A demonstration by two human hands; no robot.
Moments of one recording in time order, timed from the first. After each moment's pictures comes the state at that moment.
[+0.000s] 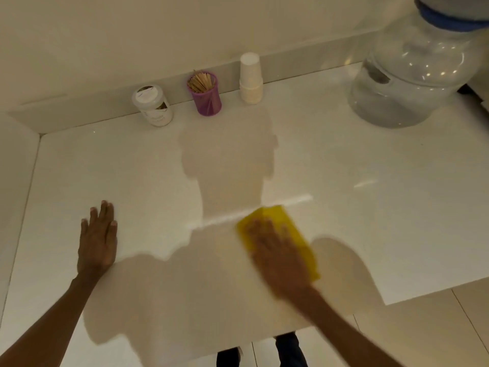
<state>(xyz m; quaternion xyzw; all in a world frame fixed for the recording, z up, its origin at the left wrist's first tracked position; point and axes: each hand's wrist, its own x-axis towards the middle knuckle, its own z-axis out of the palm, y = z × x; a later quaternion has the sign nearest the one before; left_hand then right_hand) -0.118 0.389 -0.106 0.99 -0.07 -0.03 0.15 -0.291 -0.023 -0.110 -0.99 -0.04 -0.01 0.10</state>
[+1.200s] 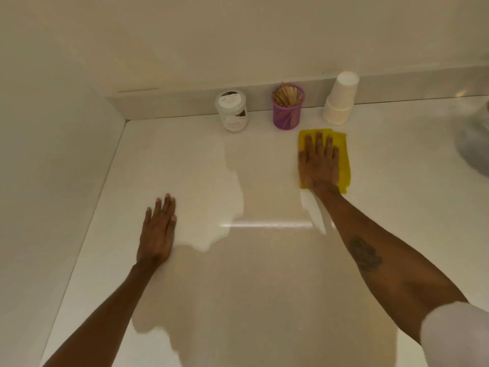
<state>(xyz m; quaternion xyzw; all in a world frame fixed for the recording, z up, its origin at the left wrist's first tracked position) -0.108 0.395 -0.116 0.99 -0.05 0.00 0.16 0.028 -0.033 -0.094 -0.98 0.12 0.04 0.13</state>
